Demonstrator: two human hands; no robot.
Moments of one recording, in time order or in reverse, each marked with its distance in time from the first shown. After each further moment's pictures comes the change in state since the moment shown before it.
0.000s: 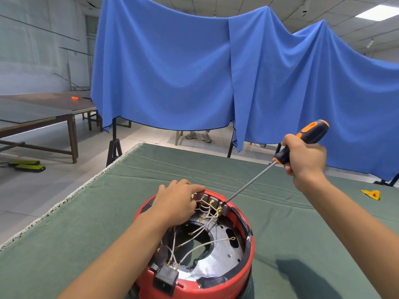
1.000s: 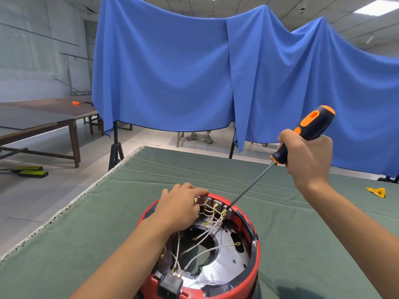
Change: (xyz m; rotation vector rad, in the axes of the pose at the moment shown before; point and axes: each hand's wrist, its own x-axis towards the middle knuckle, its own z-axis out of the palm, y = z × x) left_hand -0.003 0.003 -0.002 -0.013 -0.007 0.022; right_hand -0.027 -0.013 0.006 0.037 -0.075 -0.339
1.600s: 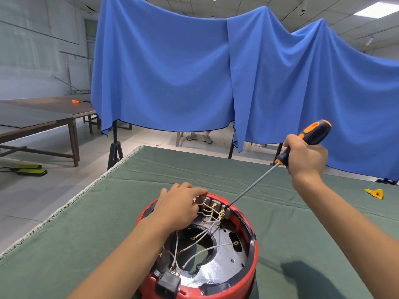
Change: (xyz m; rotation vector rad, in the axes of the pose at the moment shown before) left_hand 0.000 0.001 0.000 0.013 0.007 -0.007; right_hand 0.022 0.029 -0.002 0.015 0.160 0.260
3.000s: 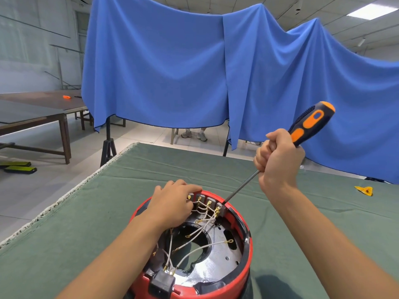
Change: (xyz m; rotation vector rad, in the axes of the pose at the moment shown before) left_hand 0.001 -0.003 0.001 -0.031 0.020 0.004; right_hand -0.053 -0.017 0.027 0.536 -0.205 0.072
